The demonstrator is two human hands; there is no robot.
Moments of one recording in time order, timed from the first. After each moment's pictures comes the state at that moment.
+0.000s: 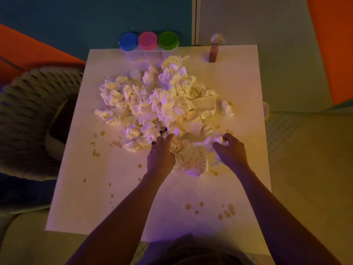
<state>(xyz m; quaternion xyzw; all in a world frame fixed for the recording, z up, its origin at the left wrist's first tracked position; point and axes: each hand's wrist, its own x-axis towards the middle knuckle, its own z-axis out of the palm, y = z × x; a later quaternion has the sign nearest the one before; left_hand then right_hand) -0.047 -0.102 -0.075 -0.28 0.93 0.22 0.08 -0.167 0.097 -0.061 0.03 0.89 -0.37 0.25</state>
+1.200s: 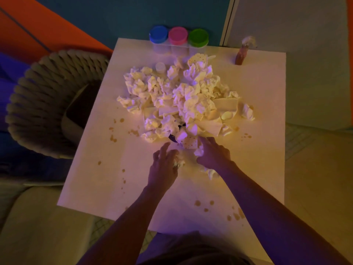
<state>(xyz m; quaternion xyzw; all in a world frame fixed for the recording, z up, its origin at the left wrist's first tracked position) 0.036 -0.108 -0.094 -0.26 0.94 0.20 0.00 -0.126 0.015 -0.061 -0.26 0.89 -0.07 0.37</state>
